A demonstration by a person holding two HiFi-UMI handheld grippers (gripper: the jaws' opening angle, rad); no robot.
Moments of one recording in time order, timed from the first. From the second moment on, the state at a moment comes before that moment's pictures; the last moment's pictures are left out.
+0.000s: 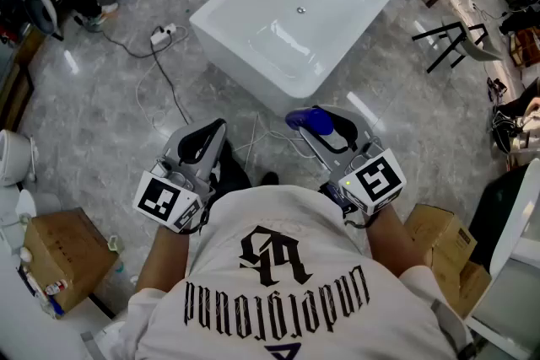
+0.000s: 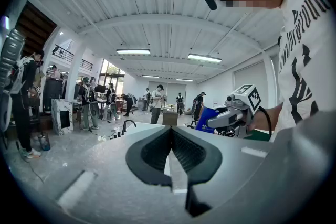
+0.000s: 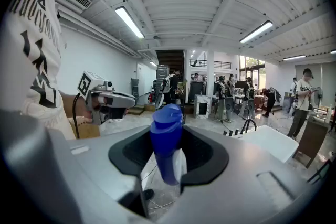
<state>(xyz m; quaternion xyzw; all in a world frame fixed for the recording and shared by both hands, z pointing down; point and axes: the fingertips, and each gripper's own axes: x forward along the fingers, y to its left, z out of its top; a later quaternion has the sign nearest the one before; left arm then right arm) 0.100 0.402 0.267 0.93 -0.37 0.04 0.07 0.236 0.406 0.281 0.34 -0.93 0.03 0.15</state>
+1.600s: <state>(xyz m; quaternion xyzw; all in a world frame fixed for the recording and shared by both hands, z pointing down) -0.120 0.186 0.283 0.92 -0.38 0.04 0.10 0.046 0.181 0.286 0.36 -0.92 0.05 0.17</state>
